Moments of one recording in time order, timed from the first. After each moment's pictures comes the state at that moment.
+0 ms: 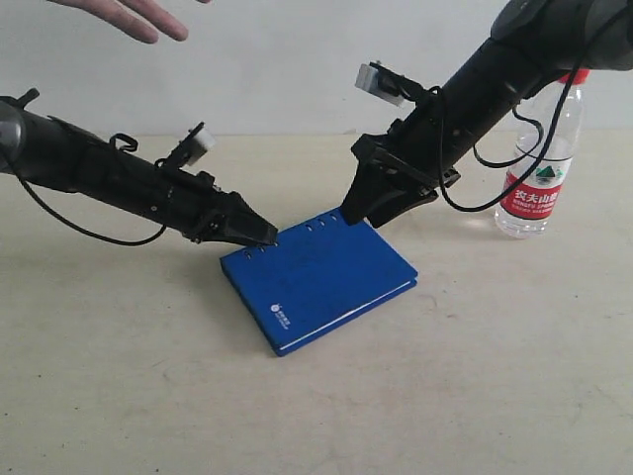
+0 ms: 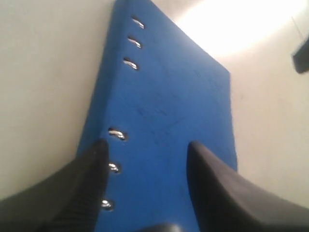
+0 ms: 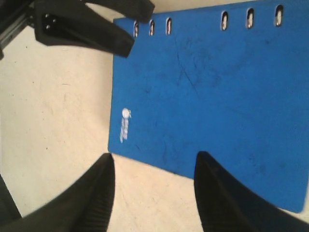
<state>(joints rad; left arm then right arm) 0.00 2.32 -1.47 -1.23 1.00 1.28 0.25 2.13 -1.66 0.75 1.22 -0.65</state>
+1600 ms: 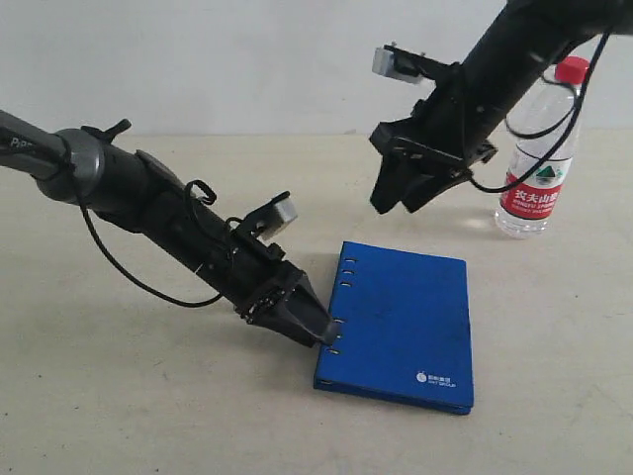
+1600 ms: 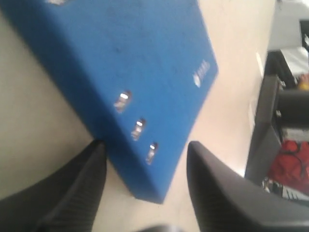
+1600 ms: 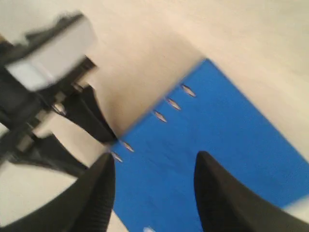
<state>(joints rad) -0.23 2.30 -1.37 -1.13 1.15 1.08 0.25 2.03 -1.66 0.54 1.22 -0.50</state>
